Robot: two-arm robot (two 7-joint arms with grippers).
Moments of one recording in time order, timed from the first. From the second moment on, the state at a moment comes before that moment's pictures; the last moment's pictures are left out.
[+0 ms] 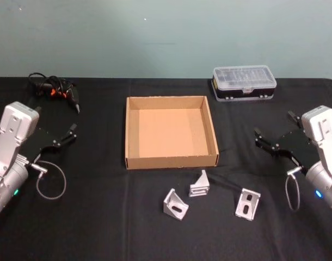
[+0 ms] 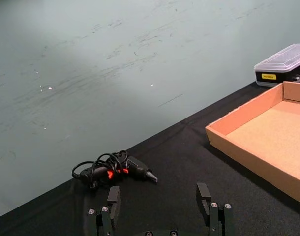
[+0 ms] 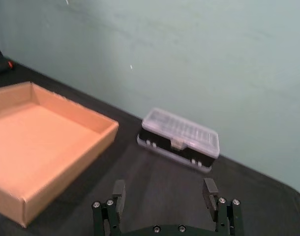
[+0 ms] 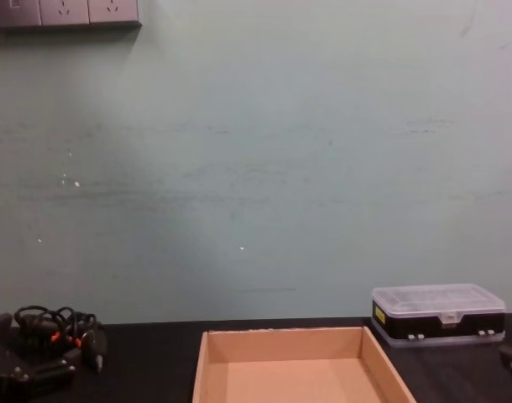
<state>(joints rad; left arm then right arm) -0.20 0.60 0.45 -1.41 -0.25 -0.12 0.03 0.20 0.61 -0.45 -1.42 0.26 -0.12 -0.03</state>
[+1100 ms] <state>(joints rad) -0.20 0.60 0.45 -1.41 -0.25 -0.12 0.03 -0.03 0.92 -0.36 -1.84 0.41 0.26 0.39</state>
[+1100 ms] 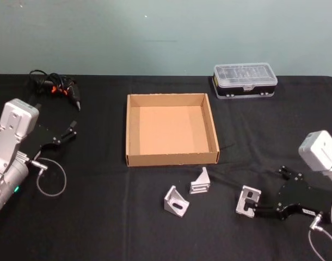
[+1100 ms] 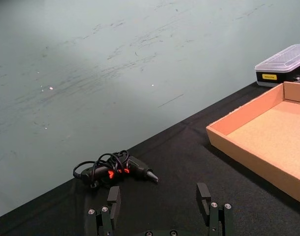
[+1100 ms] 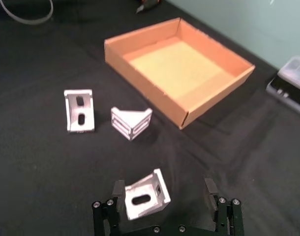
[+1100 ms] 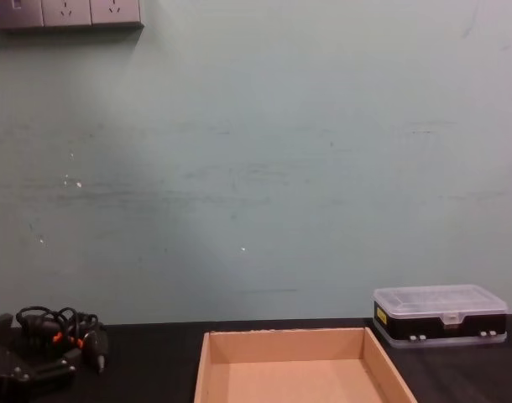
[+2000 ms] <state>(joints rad) -0.20 0.60 0.45 -1.41 -0.25 -0.12 0.03 0.09 0.82 -0.43 -1.74 0.32 0.37 0.44</state>
